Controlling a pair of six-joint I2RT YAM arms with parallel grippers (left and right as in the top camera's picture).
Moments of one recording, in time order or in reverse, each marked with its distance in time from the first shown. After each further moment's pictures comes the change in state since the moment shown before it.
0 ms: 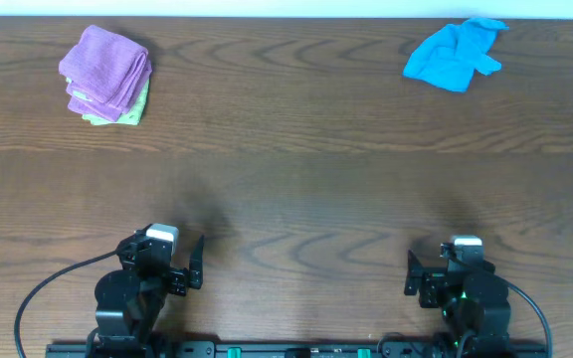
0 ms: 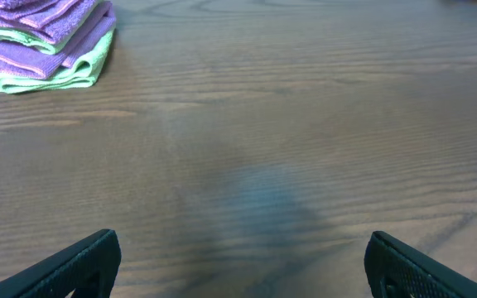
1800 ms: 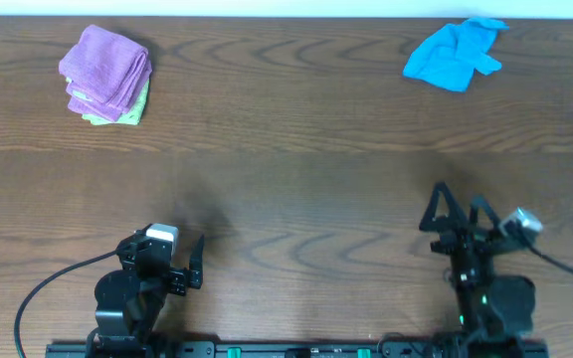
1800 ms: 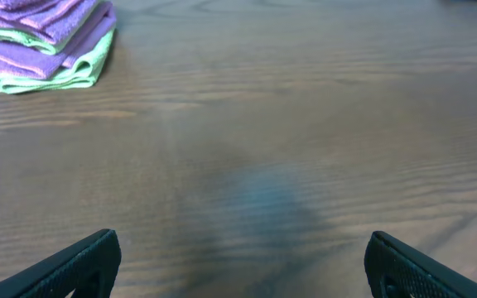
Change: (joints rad) left arm 0.000 -0.001 0.000 0.001 -0.002 0.000; right arm -0.003 0.227 -0.012 0.835 -0.003 0.597
